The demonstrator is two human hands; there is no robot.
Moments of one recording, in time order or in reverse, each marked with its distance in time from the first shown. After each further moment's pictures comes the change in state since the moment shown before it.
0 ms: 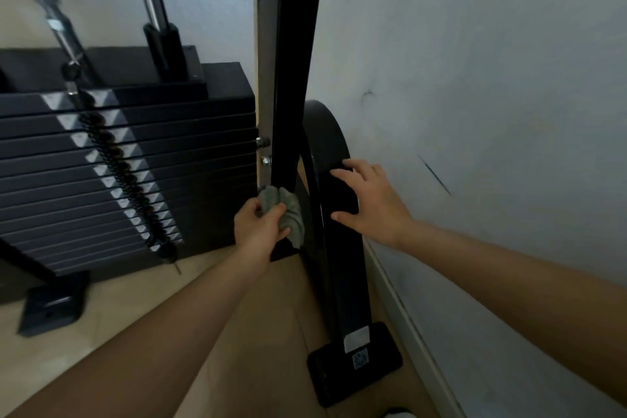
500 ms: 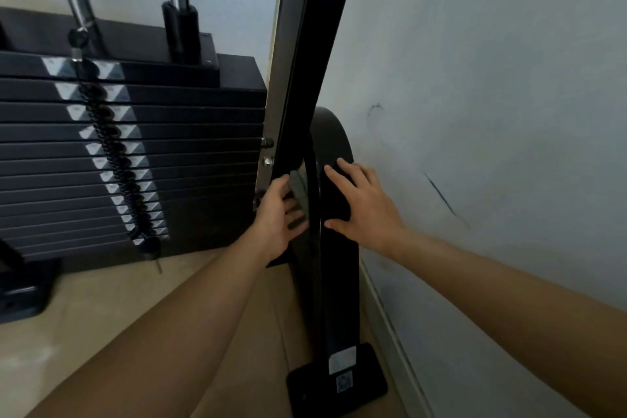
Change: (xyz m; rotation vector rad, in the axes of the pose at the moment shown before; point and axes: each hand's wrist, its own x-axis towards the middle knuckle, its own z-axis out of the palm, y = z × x) left_hand 0.030 0.001 0.034 -0.294 -0.306 -0.250; right_hand 0.016 0.001 0.015 -0.241 -0.006 -0.073
